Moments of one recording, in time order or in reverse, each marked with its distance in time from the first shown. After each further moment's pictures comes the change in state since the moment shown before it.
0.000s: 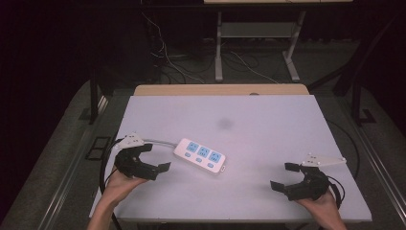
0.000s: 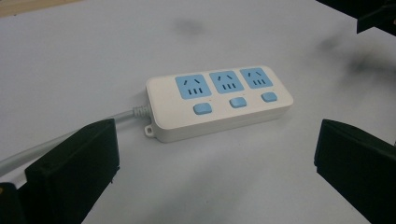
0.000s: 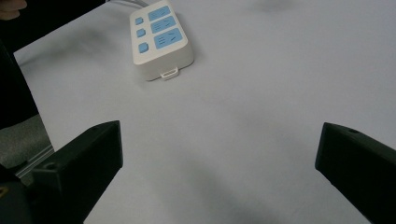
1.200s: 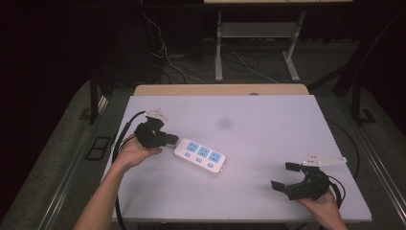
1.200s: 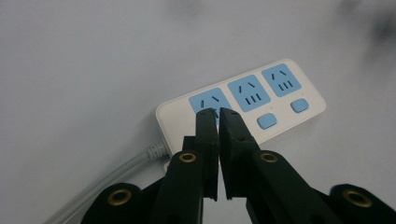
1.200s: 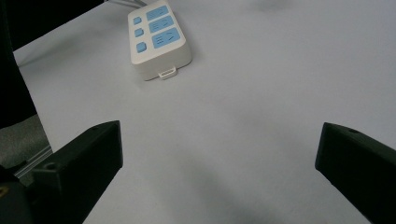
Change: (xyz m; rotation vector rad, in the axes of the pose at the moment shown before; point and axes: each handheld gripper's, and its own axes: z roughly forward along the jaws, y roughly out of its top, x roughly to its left) left arm 0.035 0.068 0.051 0.243 -0.076 0.100; right arm -0.002 0.000 -0.001 0.000 -0.002 0.003
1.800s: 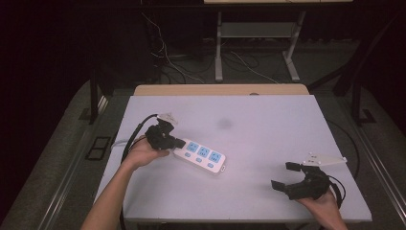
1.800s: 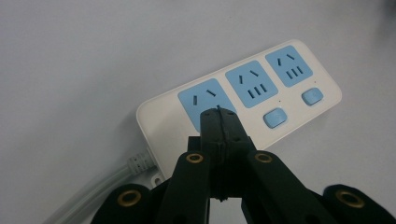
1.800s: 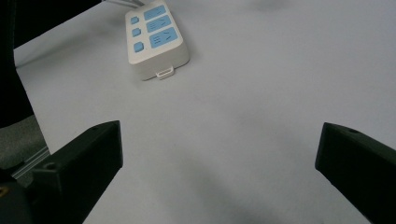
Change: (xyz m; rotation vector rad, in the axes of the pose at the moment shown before) left arm 0.005 0.001 0.039 0.075 -0.058 0.027; right arm -0.001 0.000 0.000 0.002 -0.008 0.000
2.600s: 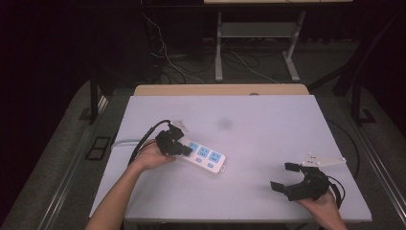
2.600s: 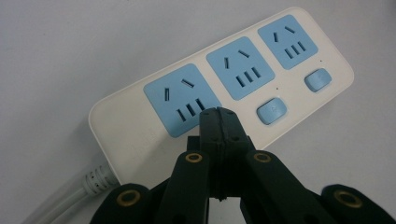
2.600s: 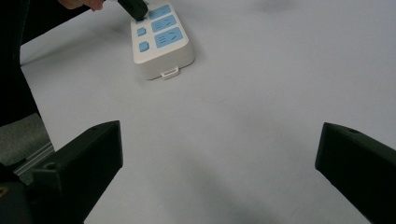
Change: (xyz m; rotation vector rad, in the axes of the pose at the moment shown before) left arm -0.010 0.001 0.034 0.101 -0.039 0.042; right arm 0.004 0.001 0.000 0.000 0.008 -0.013
